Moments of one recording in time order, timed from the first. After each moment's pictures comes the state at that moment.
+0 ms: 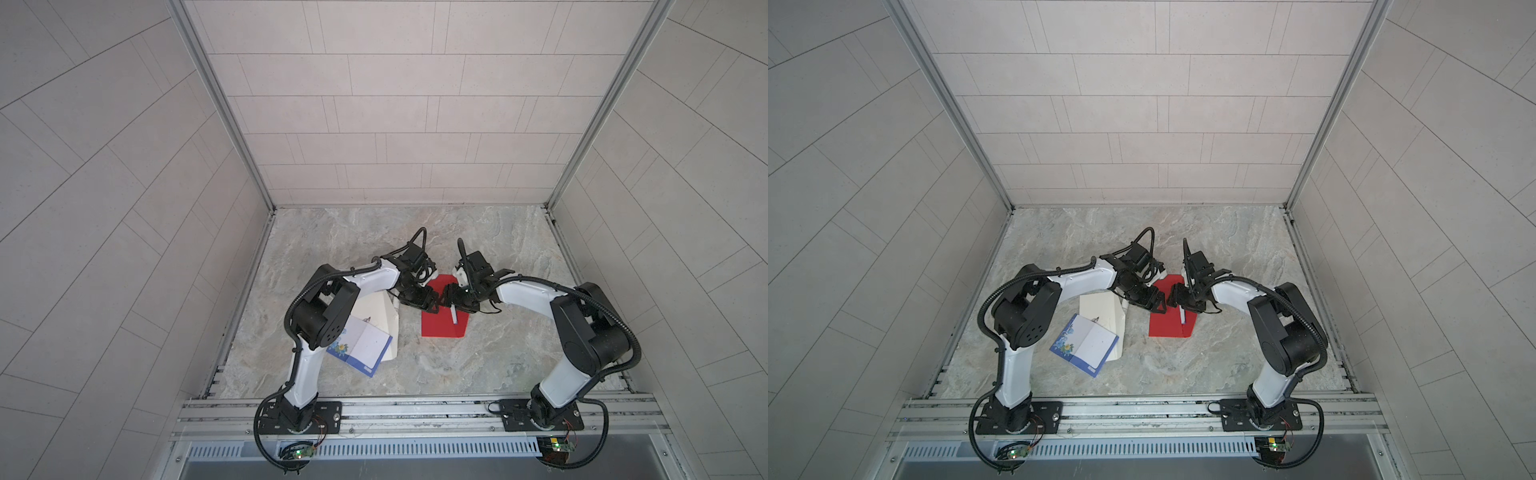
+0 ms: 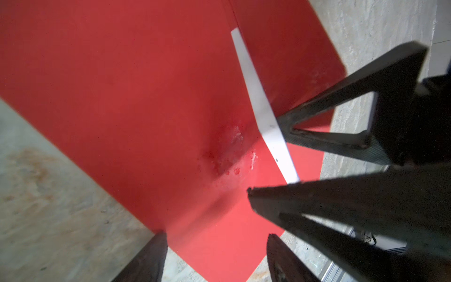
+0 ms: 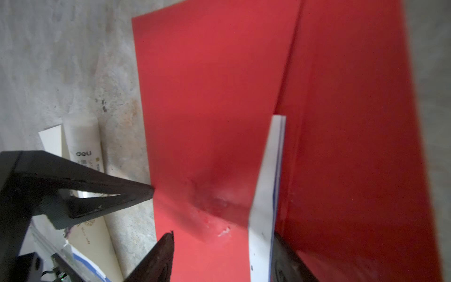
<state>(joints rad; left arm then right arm) -0.69 2.05 1.39 -0.58 0.51 -0.21 0.39 1.68 0.91 -0.36 -0.39 0.58</state>
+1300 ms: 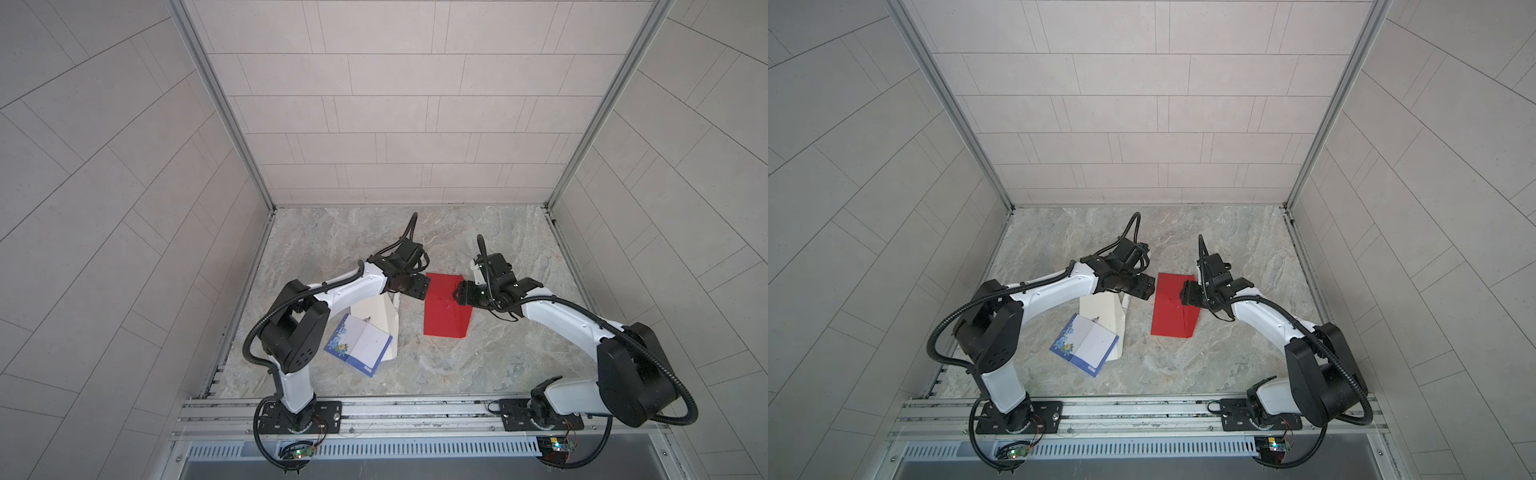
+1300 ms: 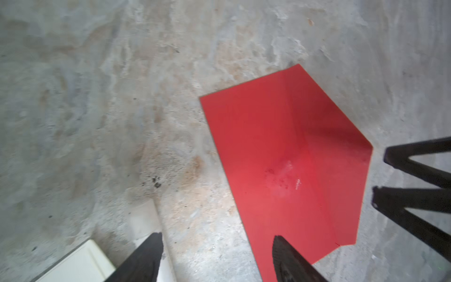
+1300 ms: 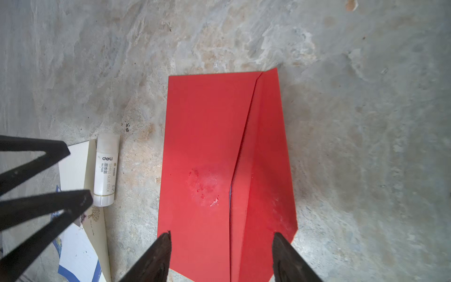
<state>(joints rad) -0.71 1.80 1.27 -0.50 0.03 -0.33 0.37 1.37 0.80 -0.41 -0.17 0.54</state>
